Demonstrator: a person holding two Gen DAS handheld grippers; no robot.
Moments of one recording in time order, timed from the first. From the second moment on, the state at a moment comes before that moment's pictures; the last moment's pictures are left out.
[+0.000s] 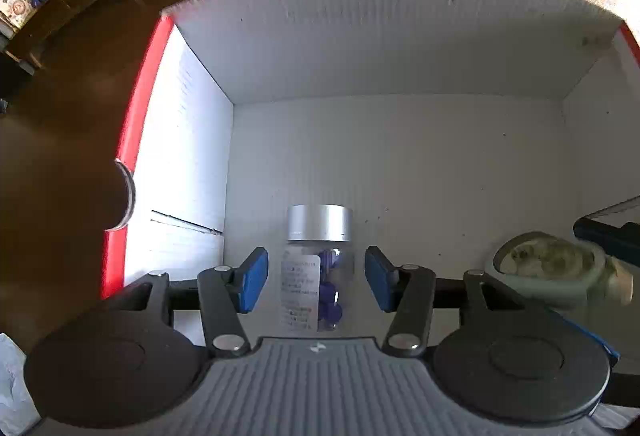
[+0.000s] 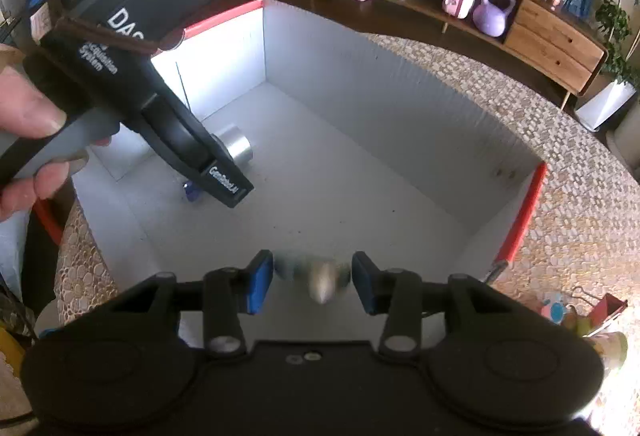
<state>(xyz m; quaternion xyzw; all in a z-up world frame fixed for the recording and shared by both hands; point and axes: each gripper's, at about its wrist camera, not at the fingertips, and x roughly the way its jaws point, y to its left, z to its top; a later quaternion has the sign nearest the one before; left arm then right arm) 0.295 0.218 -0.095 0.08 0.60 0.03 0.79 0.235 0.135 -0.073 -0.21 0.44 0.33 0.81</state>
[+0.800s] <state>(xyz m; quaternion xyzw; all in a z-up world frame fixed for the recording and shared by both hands) 0.242 0.189 -0.005 0.04 0.50 0.02 0.87 0.181 0.064 0.002 -0.12 0.38 0.35 0.85</state>
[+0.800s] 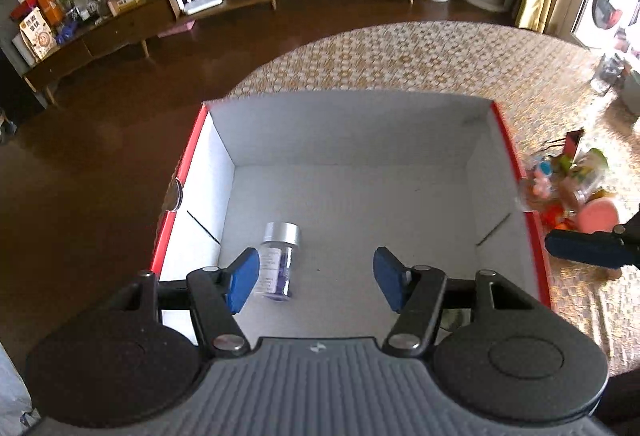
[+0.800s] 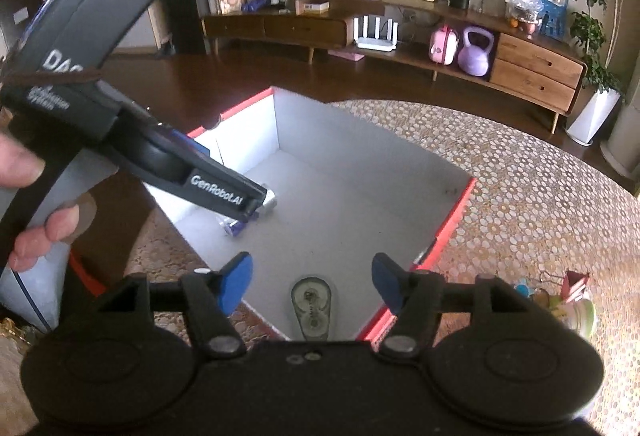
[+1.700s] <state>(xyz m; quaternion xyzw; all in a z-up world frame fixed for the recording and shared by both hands) 0.149 0.113 0.021 0.02 0.42 -0.01 0.91 0.117 -0.056 0.035 -0.02 0.33 0.35 0.87</state>
